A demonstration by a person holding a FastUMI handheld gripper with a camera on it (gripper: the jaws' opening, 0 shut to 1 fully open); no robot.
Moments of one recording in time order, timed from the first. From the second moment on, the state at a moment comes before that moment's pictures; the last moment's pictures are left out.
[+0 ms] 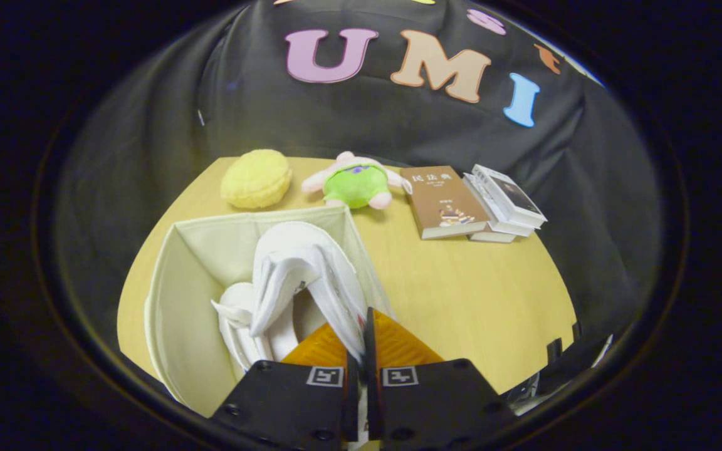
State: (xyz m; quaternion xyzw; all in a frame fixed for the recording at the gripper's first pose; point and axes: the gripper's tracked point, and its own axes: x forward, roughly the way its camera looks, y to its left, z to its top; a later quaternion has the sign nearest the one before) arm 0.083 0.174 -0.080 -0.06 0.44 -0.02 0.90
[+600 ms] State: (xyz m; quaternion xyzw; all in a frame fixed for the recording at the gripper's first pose) arm 0.066 0.168 -0.004 0.00 0.35 0.03 0.94
